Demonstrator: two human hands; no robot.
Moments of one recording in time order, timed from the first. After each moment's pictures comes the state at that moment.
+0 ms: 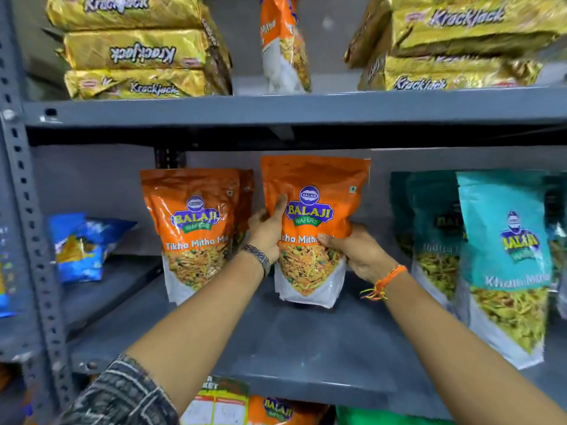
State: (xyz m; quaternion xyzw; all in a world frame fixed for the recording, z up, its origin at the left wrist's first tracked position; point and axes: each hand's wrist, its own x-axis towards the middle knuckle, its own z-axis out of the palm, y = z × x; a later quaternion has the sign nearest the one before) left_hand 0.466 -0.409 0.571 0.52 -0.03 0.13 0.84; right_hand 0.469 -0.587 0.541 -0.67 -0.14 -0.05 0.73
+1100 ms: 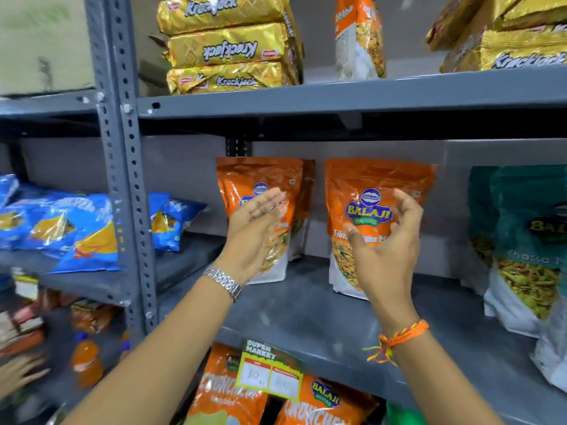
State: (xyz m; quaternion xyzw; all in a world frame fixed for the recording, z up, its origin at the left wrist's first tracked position) left_hand 0.373 -0.296 0.551 0.56 -0.16 0.26 0.77; right_hand 0.371 -0.498 0.530 -0.65 -0.16 -0.44 0.61
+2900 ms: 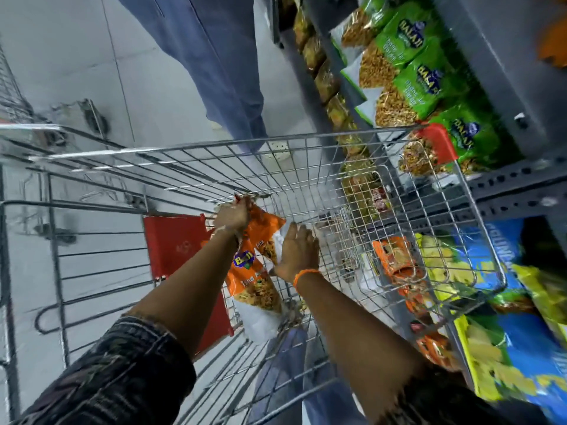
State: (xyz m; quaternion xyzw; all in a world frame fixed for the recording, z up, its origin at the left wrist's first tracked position) left_hand -0.024 0.074 -0.129 0.40 0.74 0.06 0.54; right_hand 0.081 -0.059 -0.125 -0.81 -0.46 0.37 -0.04
